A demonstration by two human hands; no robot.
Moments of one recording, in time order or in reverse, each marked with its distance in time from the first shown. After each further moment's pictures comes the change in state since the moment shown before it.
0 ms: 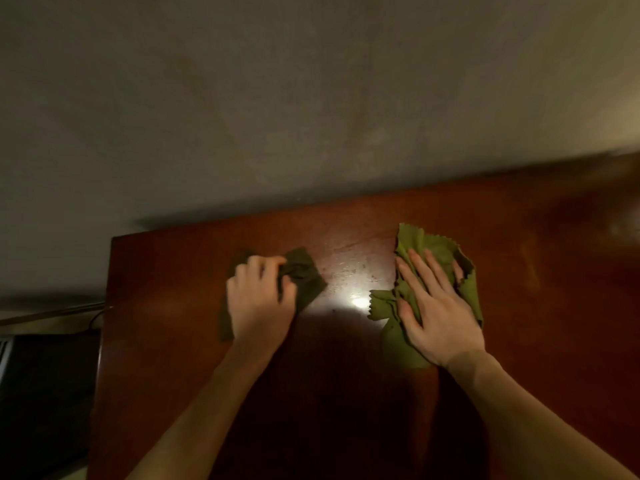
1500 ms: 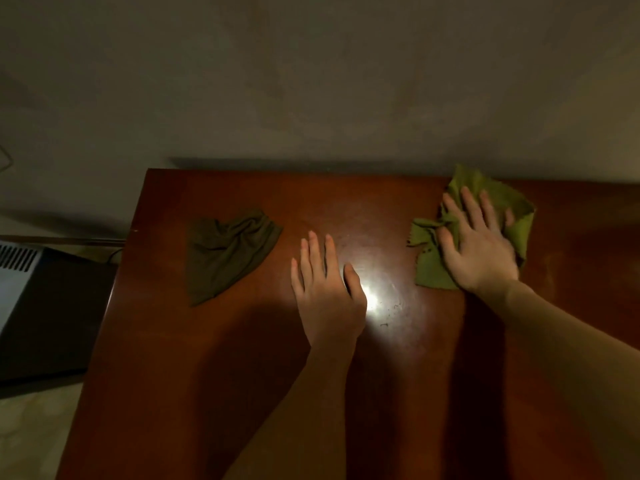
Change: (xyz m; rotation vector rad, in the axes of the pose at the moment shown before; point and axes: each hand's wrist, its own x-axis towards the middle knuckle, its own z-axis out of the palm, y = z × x) left_hand -0.067 0.110 0.038 -0.003 0.074 -0.311; right_hand 0.081 0.053 -0.031 -0.116 -0.045 0.065
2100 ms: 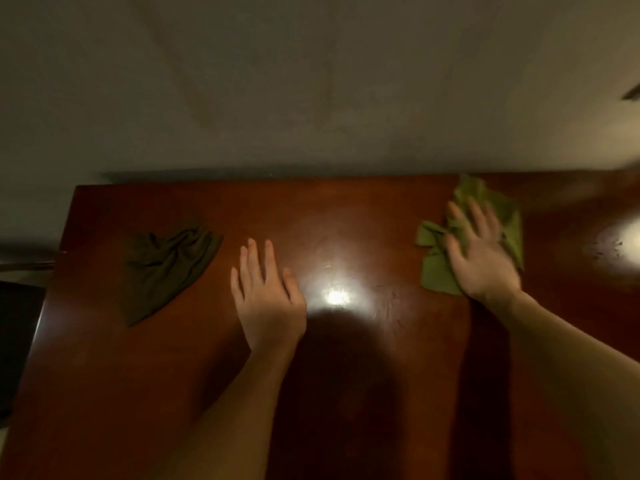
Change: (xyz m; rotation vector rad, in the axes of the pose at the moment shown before) left_hand 0.000 0.002 -0.006 0.000 0.014 0.006; right_hand -0.037 0.102 -0.023 0.164 0.009 0.120
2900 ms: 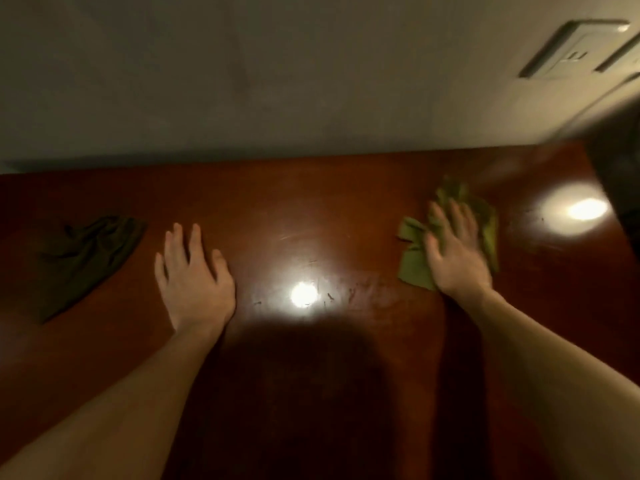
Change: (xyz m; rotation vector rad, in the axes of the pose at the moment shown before) left_hand 0.004 0.004 -0.009 0.056 -0.068 -0.010; right_hand -0.050 0.076 -0.016 -0.020 0.024 0.138
